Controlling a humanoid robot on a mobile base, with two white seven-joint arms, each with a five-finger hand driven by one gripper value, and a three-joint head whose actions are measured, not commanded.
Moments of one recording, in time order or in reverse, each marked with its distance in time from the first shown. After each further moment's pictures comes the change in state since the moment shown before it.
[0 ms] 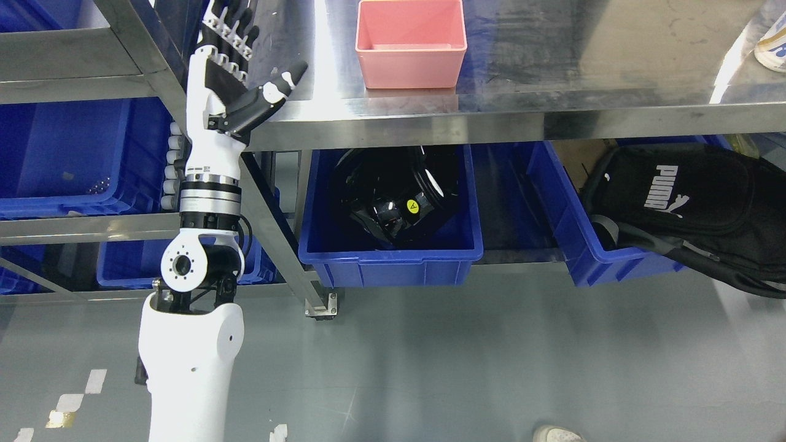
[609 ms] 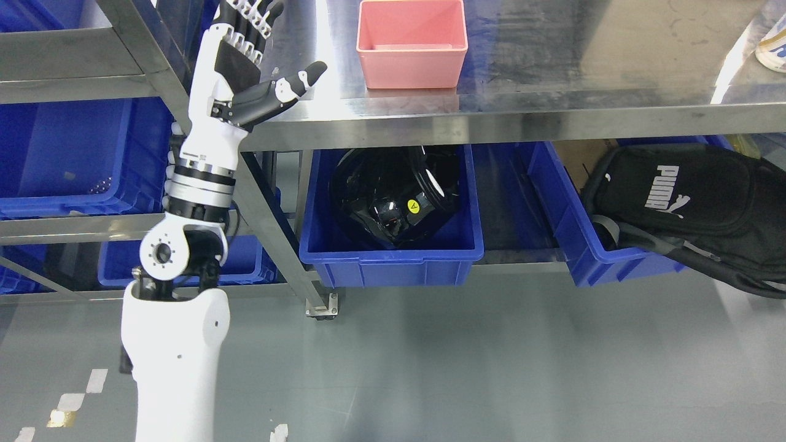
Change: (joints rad) left arm -0.066 0.036 0.048 0.006 -0.009 -0.021 -0.280; right arm 0.000 0.000 0.000 0.000 0.000 0.000 0.005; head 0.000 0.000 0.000
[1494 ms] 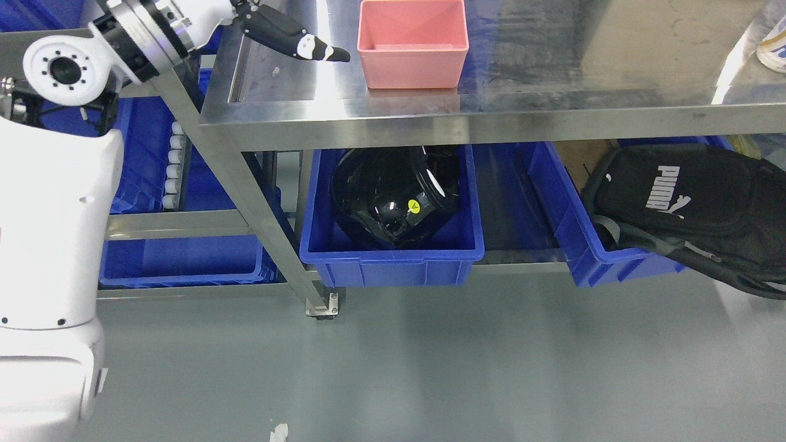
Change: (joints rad) left arm -0.585 0.278 -0.314 0.349 -0.277 0.022 -0.504; right arm 0.000 0.000 0.000 0.000 0.000 0.000 0.002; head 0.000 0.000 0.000
